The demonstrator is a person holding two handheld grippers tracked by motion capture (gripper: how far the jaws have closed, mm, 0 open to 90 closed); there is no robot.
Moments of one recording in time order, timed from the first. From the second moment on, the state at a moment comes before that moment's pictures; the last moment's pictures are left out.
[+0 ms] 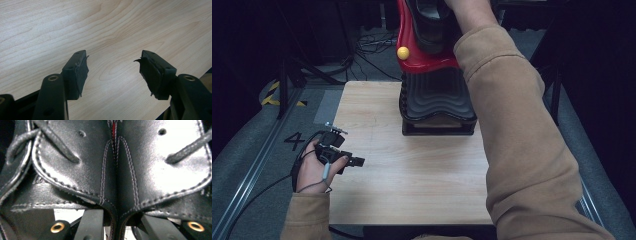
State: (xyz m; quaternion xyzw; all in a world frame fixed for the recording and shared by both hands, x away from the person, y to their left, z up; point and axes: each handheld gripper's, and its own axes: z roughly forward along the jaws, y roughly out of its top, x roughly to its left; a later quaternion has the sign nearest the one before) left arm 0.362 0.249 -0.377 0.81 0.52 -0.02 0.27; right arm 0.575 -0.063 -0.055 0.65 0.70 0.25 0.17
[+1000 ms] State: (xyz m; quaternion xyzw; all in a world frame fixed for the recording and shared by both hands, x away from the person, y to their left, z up) left arm 0.362 0.244 -0.378 0.81 0.52 -0.02 0.26; right arm 0.574 -0.071 -0.078 0.66 0.69 0.25 0.16
